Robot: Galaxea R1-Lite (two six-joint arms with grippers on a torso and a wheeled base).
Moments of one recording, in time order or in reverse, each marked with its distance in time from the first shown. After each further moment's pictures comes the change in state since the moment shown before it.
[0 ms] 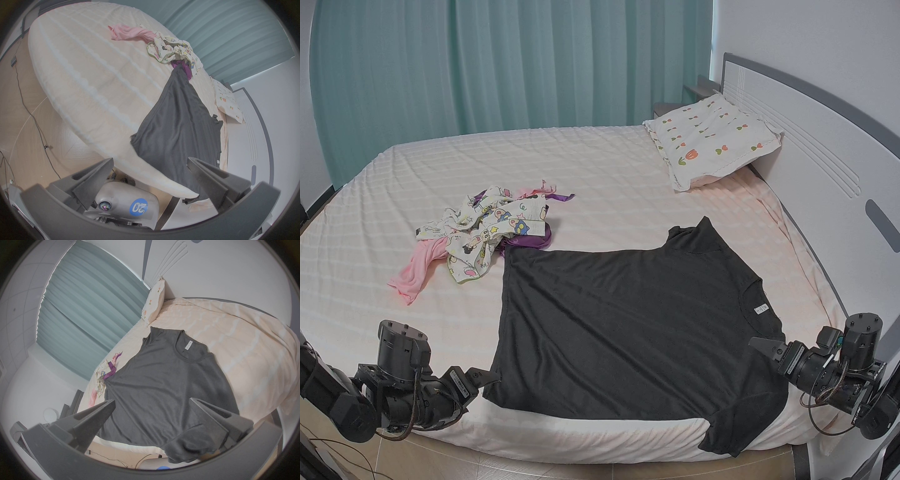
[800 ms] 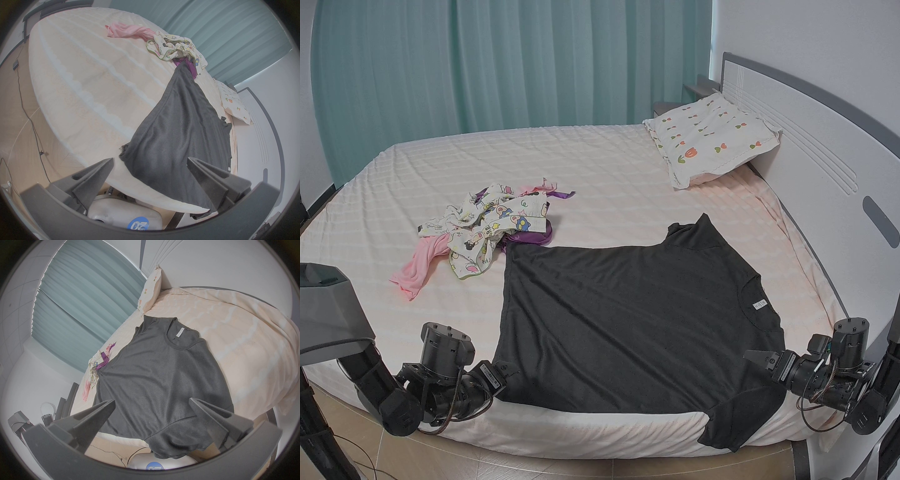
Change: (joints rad) left arm -0.057 0.279 -0.083 -0.196 0.124 -0.013; right arm -0.073 0.150 0.000 -0.051 0.102 -0.071
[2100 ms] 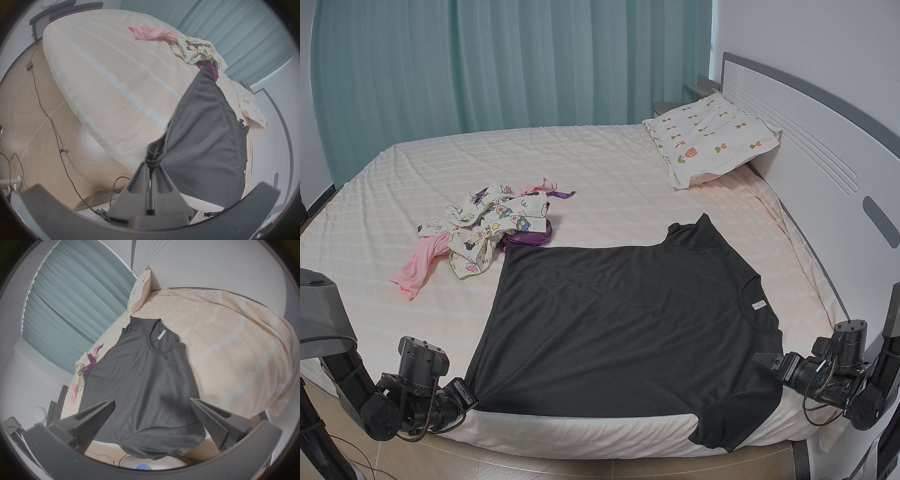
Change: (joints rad) left arm 0.110 -0.028 0.119 0.037 0.013 0.049; right arm -0.087 0.063 0.000 0.002 -0.013 -0.043
